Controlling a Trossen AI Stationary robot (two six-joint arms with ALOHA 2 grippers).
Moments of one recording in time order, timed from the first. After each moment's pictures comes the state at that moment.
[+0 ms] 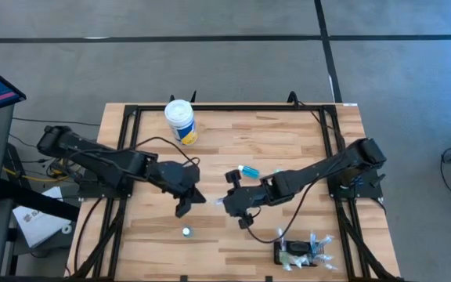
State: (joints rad) left arm -0.27 1.27 0.99 -0.34 0.05 -0.60; right arm 0.34 1.79 1.41 -0.39 0.30 -0.24
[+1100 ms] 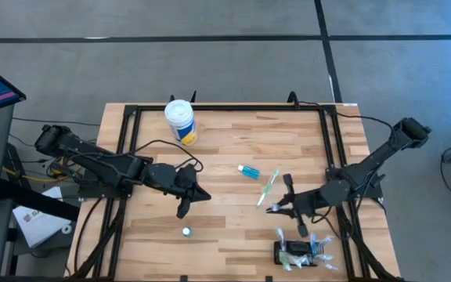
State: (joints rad) left arm -0.30 1.22 0.83 -0.03 -0.10 -0.52; right arm 0.62 1.10 0.67 0.24 0.40 -0.13
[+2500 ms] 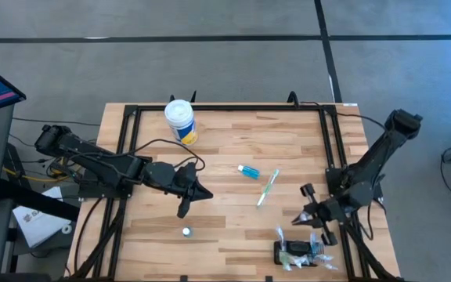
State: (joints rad) left arm -0.30 1.22 0.83 0.03 -0.13 -0.44; right arm 0.91 0.96 0.36 0.71 0.56 -0.16
